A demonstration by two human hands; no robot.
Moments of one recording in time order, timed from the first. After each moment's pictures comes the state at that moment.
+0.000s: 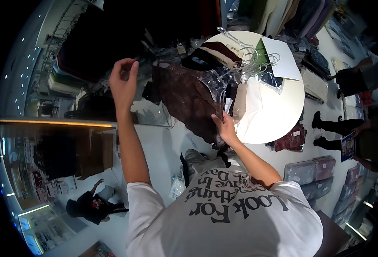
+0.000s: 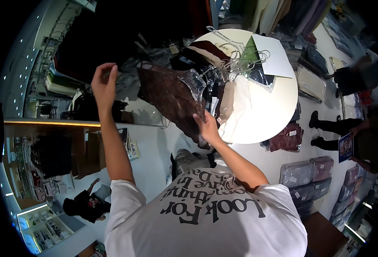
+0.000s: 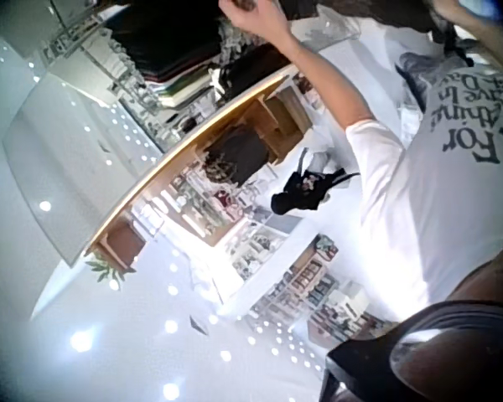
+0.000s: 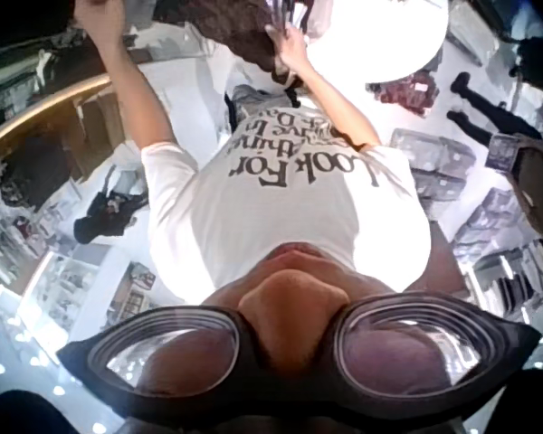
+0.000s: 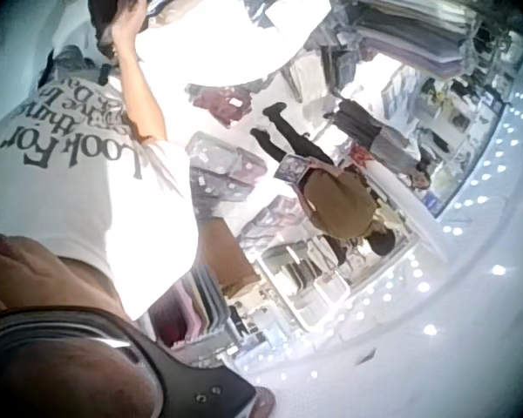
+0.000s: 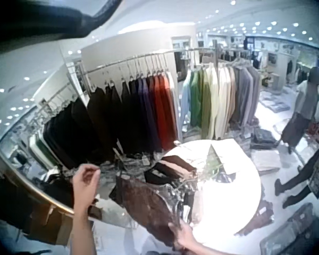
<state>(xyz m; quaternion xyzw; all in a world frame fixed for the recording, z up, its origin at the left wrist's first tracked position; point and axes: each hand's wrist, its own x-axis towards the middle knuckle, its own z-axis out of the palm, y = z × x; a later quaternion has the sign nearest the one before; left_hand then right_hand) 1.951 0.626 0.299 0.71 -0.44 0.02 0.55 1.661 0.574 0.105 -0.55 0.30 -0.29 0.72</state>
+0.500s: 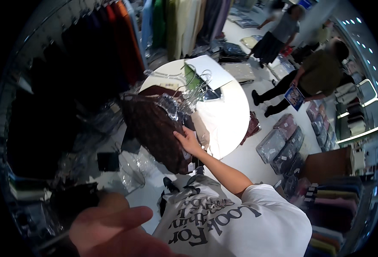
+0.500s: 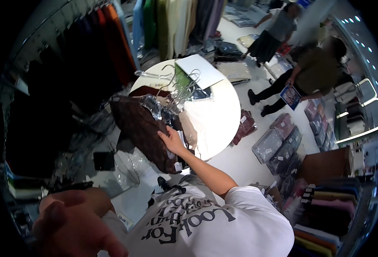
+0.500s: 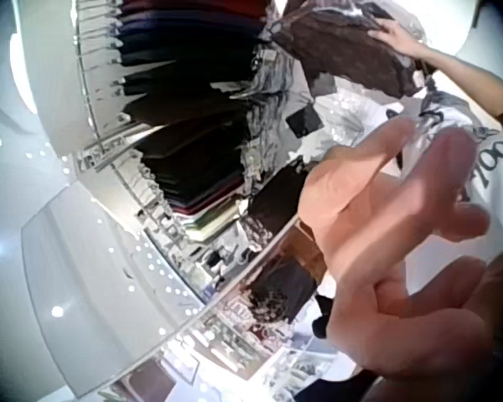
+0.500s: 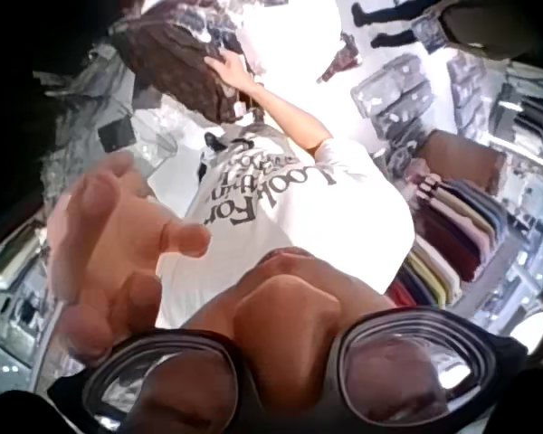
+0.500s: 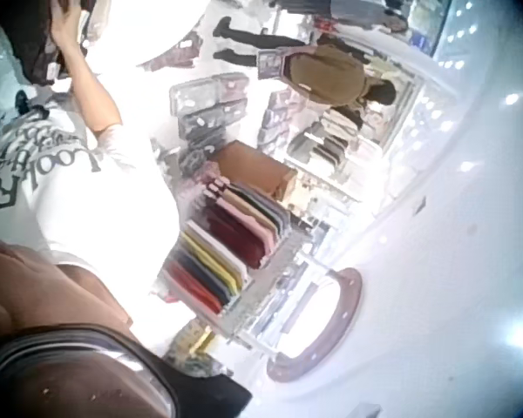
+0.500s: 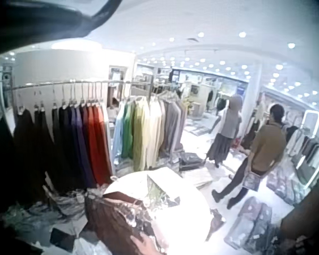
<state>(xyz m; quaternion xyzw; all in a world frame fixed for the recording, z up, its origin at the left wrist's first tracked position) 1.958 0.666 0.491 0.19 -0.90 0.00 0.39 1.755 0.520 0.092 -0.52 0.39 -0.46 0.60</state>
